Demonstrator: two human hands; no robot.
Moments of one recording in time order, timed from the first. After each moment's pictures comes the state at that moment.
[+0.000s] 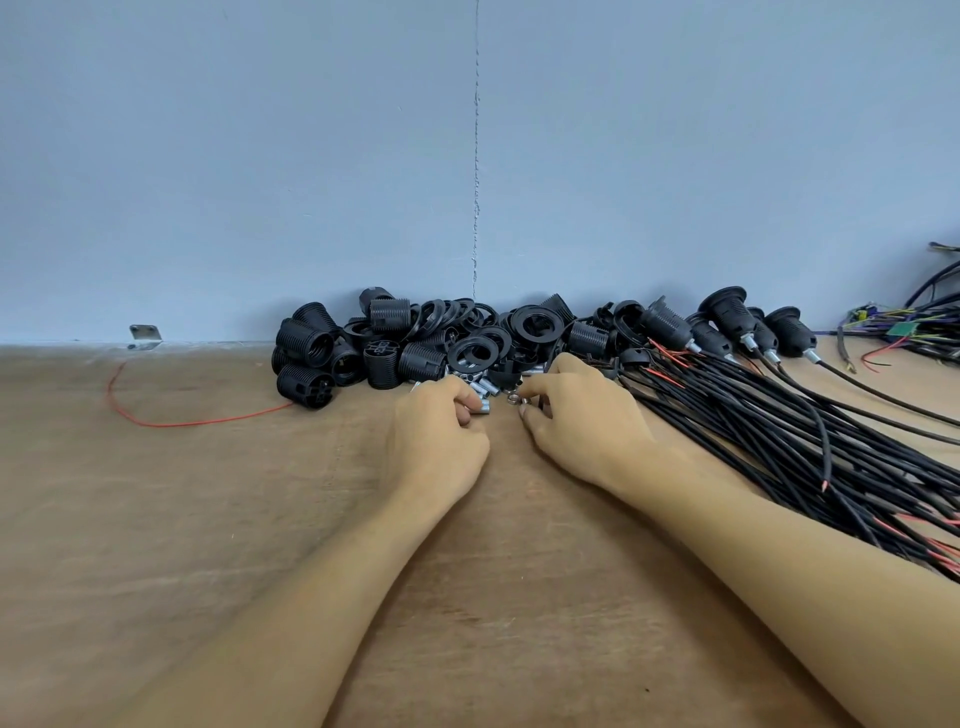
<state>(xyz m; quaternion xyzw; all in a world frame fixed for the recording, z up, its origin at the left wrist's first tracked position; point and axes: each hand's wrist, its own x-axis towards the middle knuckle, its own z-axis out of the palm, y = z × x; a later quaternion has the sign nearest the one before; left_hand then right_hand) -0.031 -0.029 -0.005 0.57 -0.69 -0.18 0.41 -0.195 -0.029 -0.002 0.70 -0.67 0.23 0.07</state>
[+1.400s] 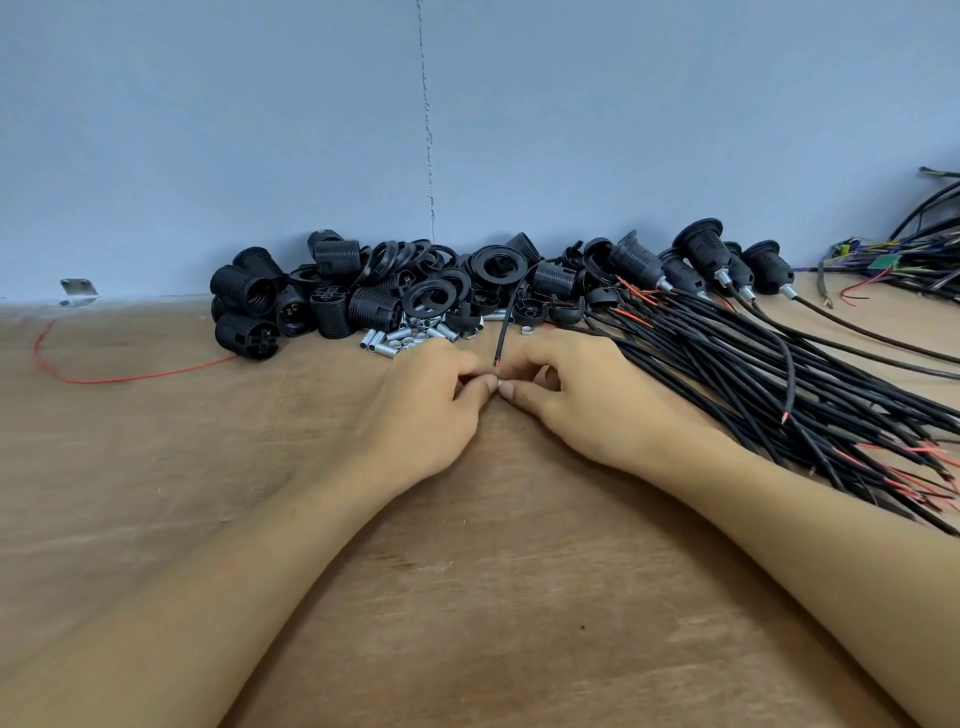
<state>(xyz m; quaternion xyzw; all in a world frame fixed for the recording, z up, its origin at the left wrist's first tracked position) -0.048 -0.018 -0.012 0.45 -0.82 -0.14 0.33 -0.220 0.022 0.001 0.74 -0.59 0.32 -0.07</state>
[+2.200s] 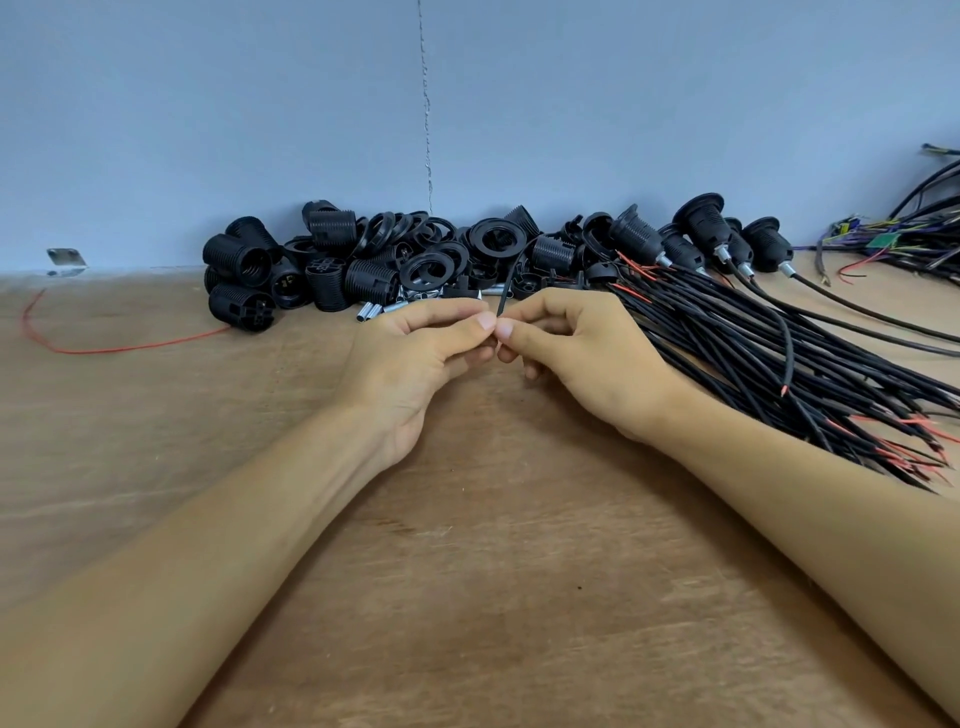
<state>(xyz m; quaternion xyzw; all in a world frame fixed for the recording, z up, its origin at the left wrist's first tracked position) -0.049 -0.003 0.001 0.35 -0.46 -0.62 0.52 -0.215 0.030 0.007 0.64 -0.52 0.48 -0.30</state>
